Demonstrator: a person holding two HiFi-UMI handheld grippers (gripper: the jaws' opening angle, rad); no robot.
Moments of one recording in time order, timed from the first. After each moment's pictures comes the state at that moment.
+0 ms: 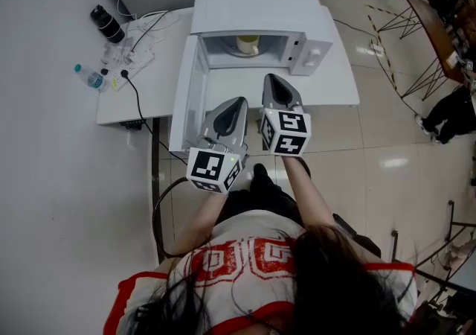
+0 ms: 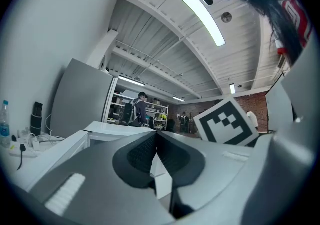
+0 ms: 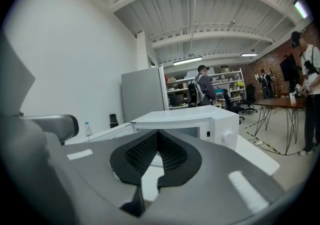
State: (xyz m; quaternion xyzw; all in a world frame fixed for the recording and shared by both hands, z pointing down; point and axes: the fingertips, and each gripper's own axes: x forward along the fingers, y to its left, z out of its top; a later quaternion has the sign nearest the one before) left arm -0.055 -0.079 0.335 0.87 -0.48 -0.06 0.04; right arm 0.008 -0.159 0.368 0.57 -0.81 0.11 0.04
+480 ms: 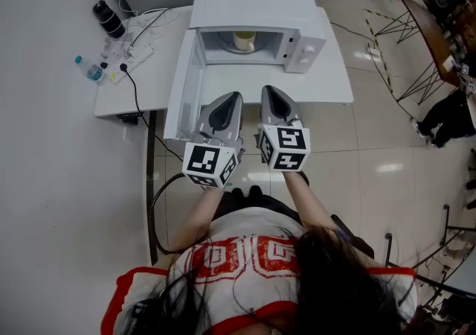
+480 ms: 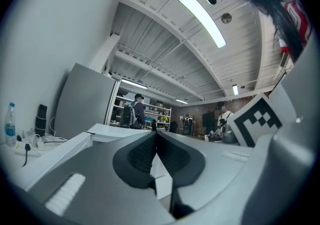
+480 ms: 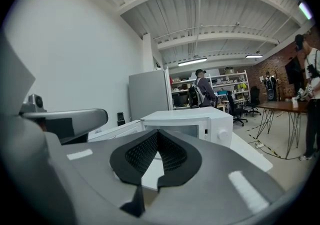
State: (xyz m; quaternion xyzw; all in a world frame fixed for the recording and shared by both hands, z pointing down) left arm -0.052 -0.066 0.328 0.86 -0.50 -0.07 0.04; right arm 0.014 -0.103 0.362 0.55 -0.83 0.10 0.04
